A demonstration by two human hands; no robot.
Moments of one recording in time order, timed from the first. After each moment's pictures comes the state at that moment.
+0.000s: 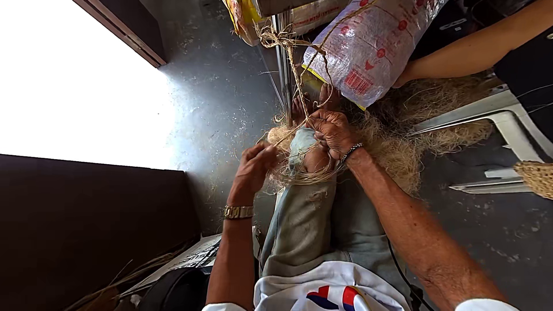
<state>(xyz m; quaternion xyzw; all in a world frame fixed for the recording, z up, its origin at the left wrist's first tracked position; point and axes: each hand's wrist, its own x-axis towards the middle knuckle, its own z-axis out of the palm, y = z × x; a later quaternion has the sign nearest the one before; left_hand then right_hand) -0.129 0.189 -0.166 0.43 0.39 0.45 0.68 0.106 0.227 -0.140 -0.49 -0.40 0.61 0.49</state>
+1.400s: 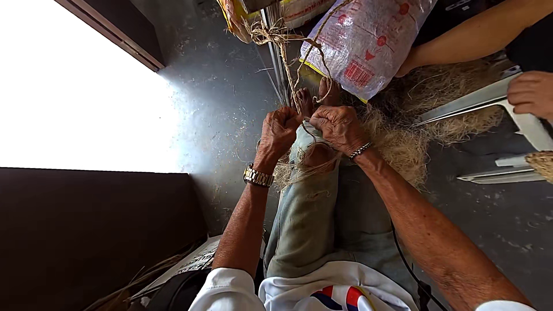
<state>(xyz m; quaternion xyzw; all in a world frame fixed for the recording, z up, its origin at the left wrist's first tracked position) -0.060 0.260 -0.138 0.69 0.49 0.33 0.41 0.128 0.215 -0.133 -0.55 -0.72 0.21 0.37</state>
